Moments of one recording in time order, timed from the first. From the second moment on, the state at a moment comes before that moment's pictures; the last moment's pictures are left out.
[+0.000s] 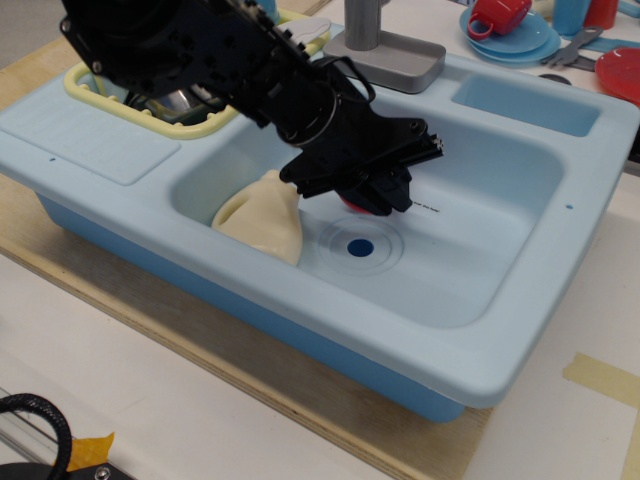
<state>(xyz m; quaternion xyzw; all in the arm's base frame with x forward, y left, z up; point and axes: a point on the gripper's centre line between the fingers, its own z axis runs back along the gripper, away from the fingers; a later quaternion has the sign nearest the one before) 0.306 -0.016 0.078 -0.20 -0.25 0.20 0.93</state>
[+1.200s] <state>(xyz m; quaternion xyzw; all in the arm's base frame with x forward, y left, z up) 0.302 -0.025 0.124 -0.12 0.20 0.30 0.92</state>
